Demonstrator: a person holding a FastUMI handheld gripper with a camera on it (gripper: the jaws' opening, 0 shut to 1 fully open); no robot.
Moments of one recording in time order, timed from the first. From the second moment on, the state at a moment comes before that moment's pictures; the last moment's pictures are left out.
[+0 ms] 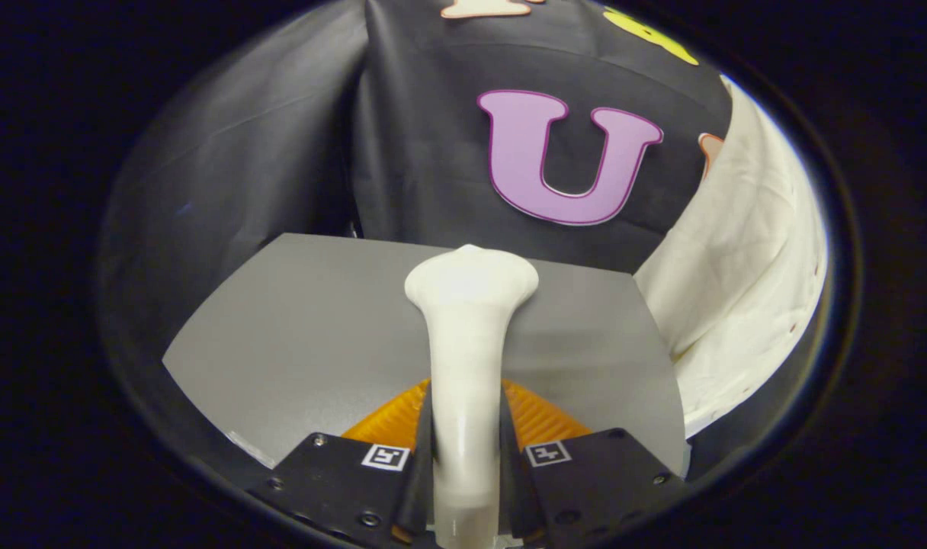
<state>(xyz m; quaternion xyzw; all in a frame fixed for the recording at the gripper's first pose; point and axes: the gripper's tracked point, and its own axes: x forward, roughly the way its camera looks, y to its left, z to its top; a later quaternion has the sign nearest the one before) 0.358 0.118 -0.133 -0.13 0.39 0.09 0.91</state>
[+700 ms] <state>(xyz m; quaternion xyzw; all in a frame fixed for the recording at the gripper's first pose) 0.334 0.101 -0.043 -0.05 0.20 0.05 0.98</state>
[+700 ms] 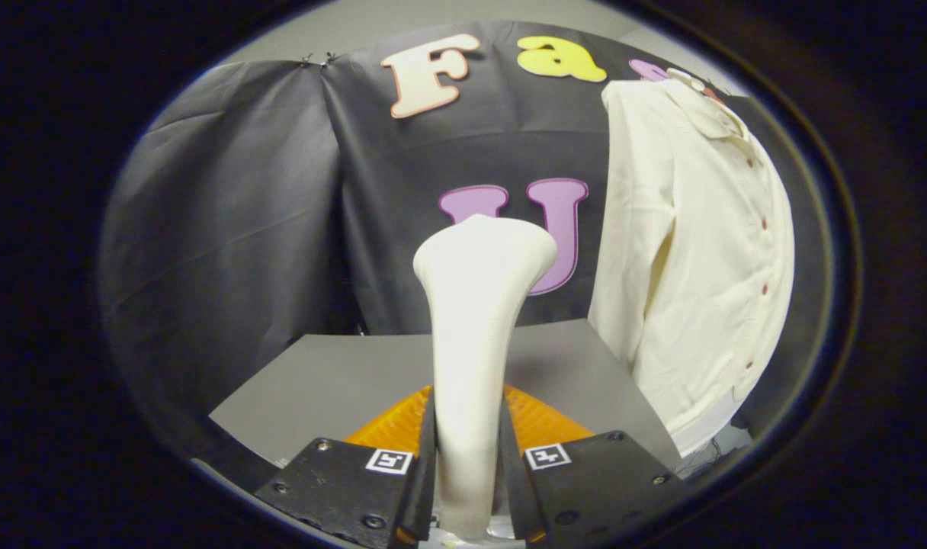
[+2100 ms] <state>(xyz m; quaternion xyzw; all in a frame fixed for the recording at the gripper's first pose) 0.257 -0.086 0.131 -0.11 0.04 -0.12 0.99</state>
